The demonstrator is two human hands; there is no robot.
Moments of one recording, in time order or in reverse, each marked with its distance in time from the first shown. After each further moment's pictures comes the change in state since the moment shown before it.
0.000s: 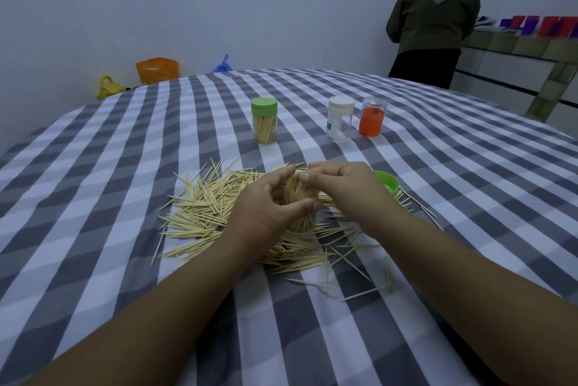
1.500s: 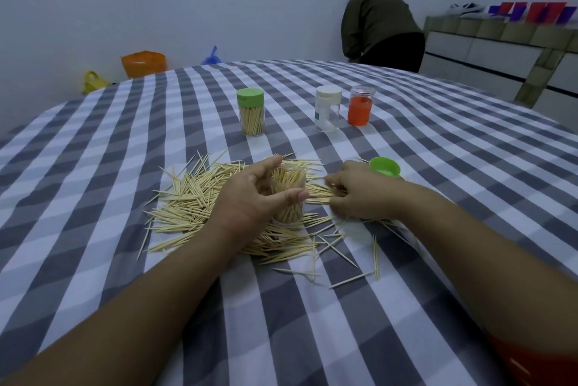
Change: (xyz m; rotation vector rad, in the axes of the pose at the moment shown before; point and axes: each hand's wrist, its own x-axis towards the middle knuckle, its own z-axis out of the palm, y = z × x) left_hand -0.001 0.004 -0.001 0.012 -0.013 -0.010; right_hand 0.018 0.028 -0.044 -1.095 -0.324 0.059
